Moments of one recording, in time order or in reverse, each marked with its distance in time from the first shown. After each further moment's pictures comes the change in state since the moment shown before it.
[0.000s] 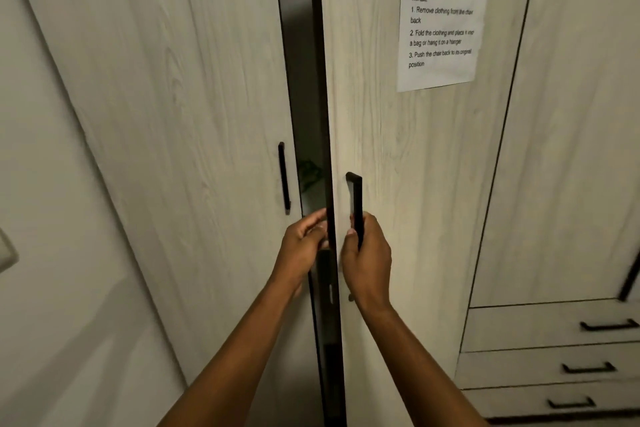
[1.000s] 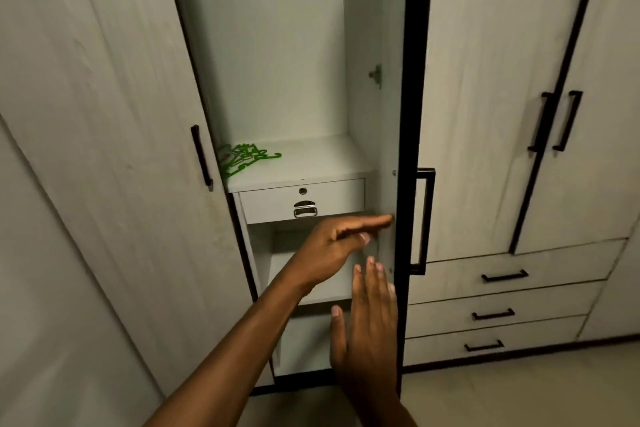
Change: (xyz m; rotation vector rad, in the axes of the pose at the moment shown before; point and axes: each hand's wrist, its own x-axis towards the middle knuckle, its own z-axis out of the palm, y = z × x) left_hand -0.135 0.065 0.221 0.177 -0.524 0.273; right_hand -0.140 0.060 -0.249 -0.551 0.056 -0.253
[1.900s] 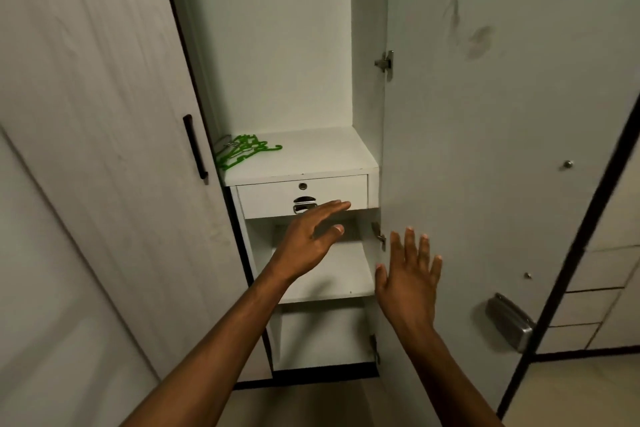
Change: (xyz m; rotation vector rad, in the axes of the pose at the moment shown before) left_hand 0.035 -0.077 -0.019 0.308 0.205 -0.089; right_hand 0.083 0.114 0.033 -0.384 -0.377 0.205
